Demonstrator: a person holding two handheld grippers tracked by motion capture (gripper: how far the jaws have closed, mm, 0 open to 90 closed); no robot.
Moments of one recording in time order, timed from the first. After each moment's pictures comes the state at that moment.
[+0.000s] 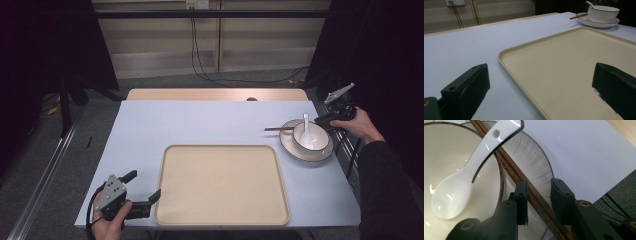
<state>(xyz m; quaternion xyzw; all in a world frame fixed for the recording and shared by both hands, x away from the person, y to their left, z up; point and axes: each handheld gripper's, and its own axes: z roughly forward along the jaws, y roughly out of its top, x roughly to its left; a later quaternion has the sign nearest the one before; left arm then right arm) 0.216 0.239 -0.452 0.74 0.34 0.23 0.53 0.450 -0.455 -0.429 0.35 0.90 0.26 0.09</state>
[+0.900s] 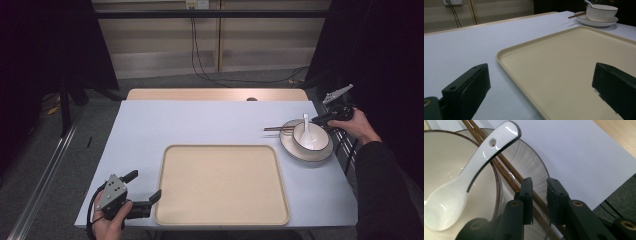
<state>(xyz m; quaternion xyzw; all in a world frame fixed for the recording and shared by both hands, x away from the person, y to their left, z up) 0.218 0.238 -0.452 0.74 0.34 0.22 0.53 0.451 -0.451 -0.436 0.34 0.90 0.27 0.10</state>
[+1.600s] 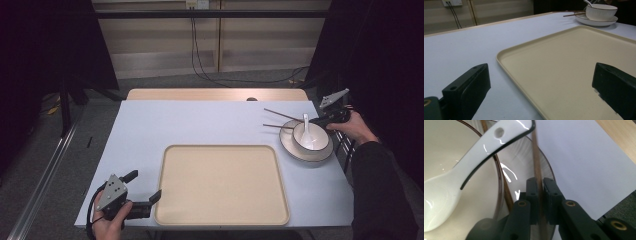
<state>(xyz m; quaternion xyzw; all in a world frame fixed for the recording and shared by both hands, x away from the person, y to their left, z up) 0.217 0.238 -0.451 0.75 0.33 0.23 0.53 0.450 -0.446 -0.446 0.30 0.91 0.27 0.13</state>
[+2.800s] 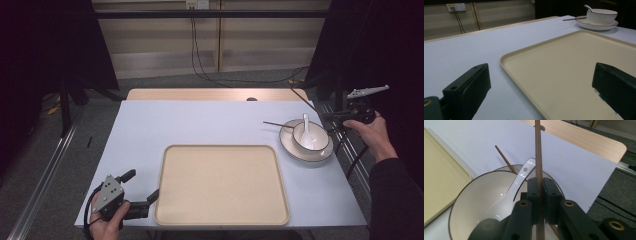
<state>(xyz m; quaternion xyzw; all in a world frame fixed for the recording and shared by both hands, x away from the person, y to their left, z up) 0.214 0.242 -0.448 0.74 0.33 0.24 0.54 0.390 -0.461 -0.388 0.44 0.80 0.39 0.14</state>
